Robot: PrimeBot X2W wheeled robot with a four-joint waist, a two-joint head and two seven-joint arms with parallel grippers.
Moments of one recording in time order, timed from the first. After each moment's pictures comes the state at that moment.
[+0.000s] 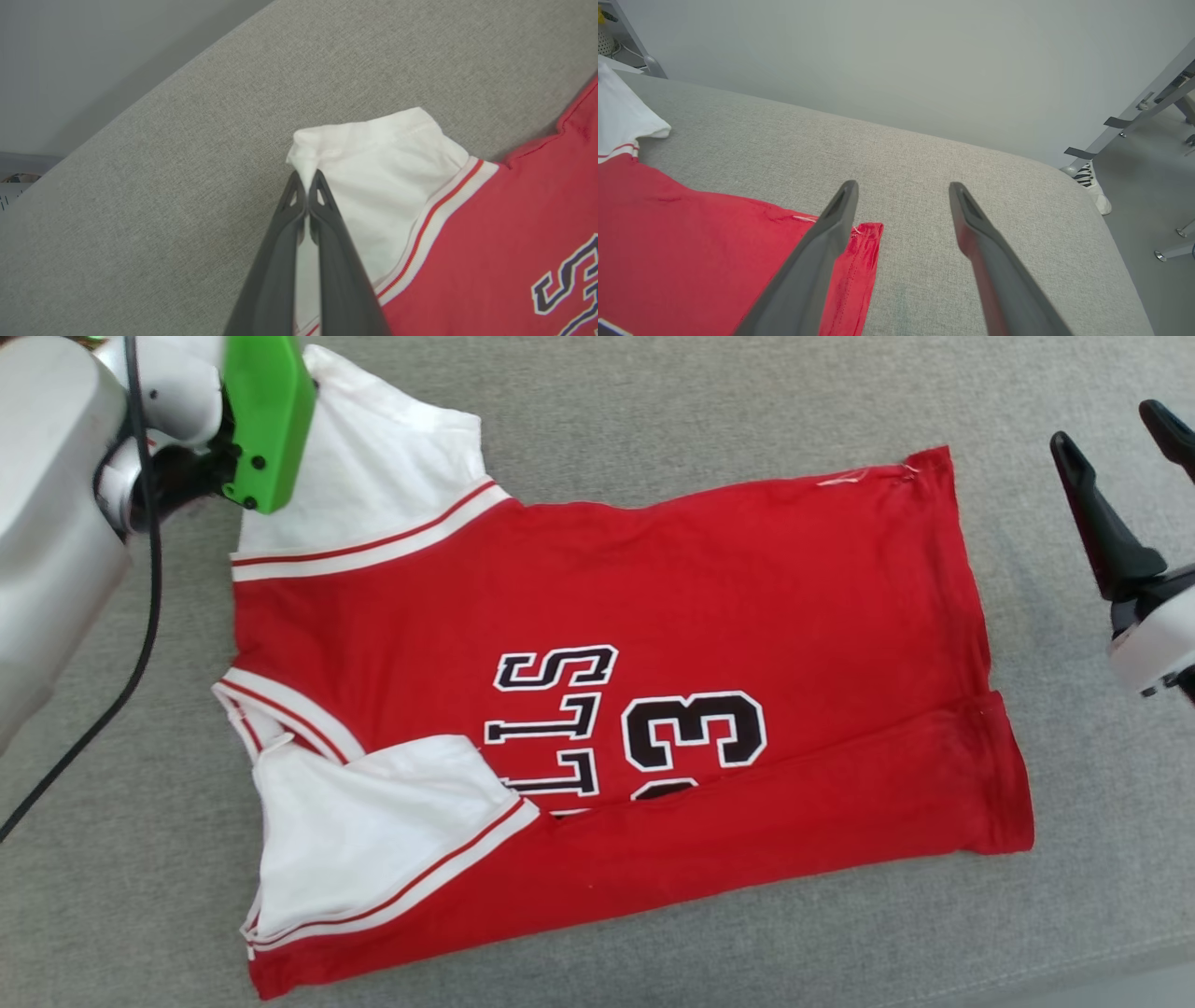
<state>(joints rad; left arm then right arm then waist) -1.38 0.65 -1.13 0.56 -1.06 -0.13 0.60 -0.48 -0.54 0.17 -0.04 0.48 0.13 0.11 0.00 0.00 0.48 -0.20</state>
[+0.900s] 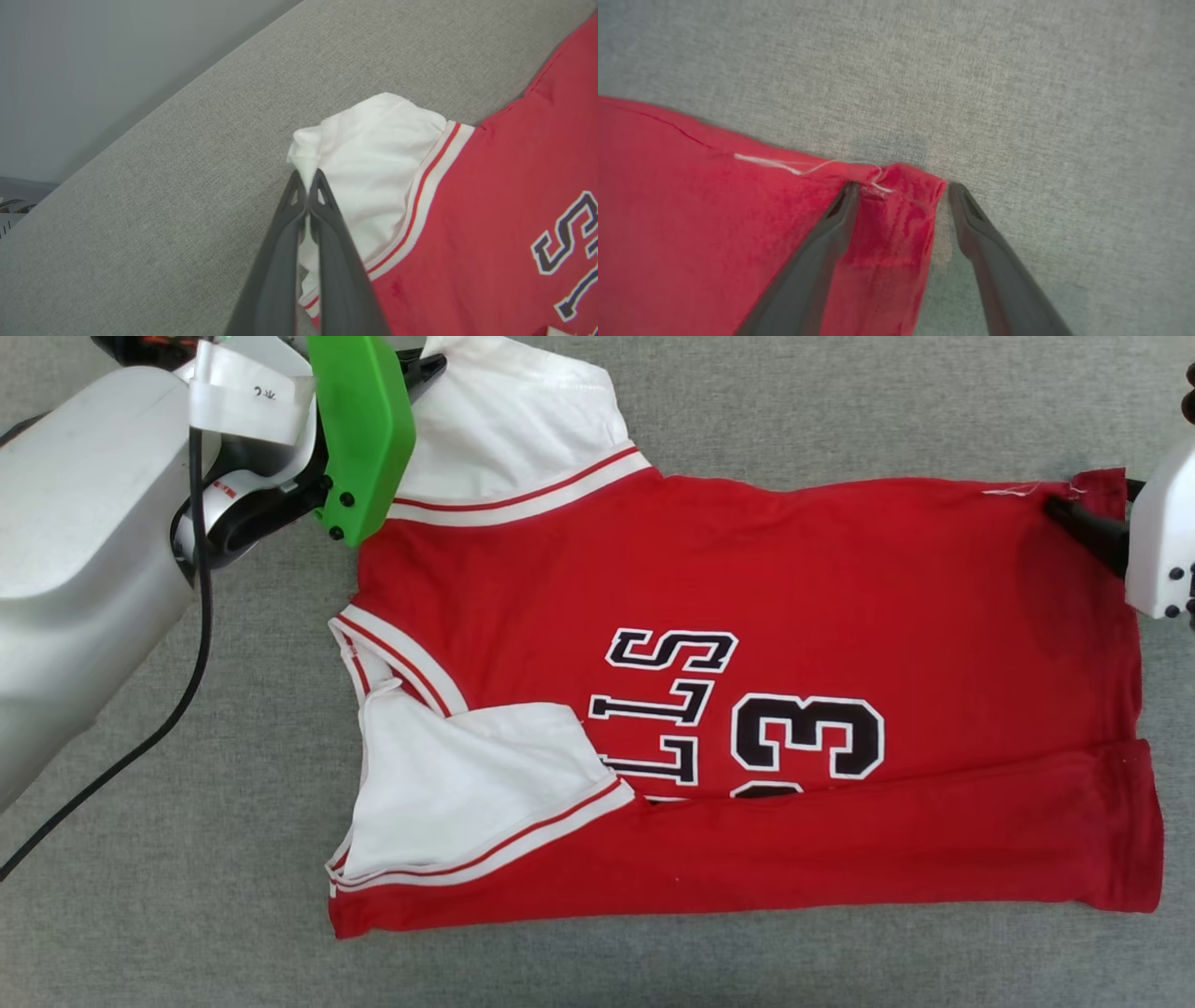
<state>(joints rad) -1.37 0.66 -1.17 0.34 -1.03 -0.13 0.41 -0.85 -0.64 0.45 0.39 0.76 0.13 0.69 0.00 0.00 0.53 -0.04</state>
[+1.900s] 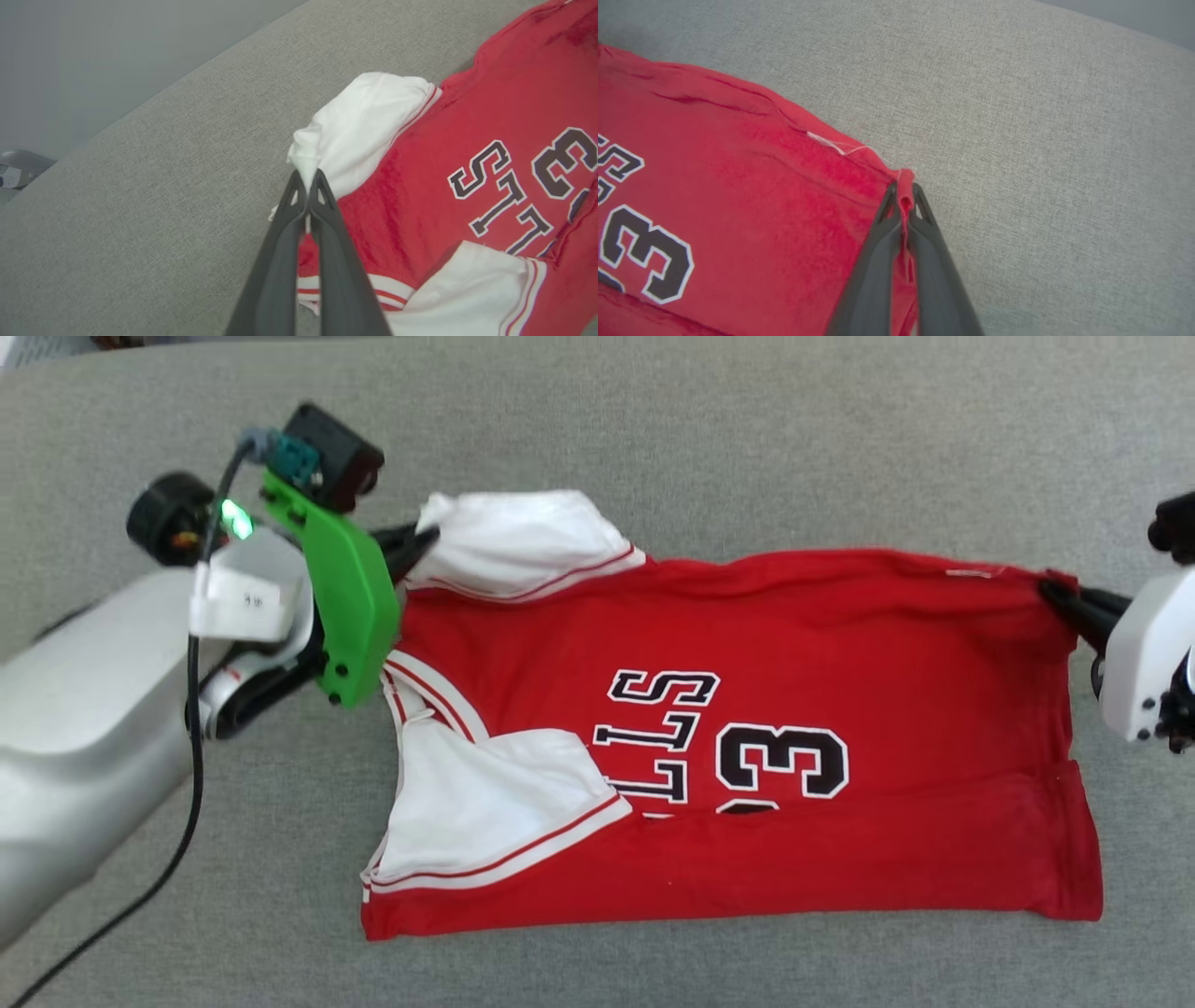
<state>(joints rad) -1.14 0.75 -1.22 0.24 -1.07 -0.08 0.25 -0.70 -0.75 0.65 0.36 0.90 0.13 0.32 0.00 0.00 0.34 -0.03</state>
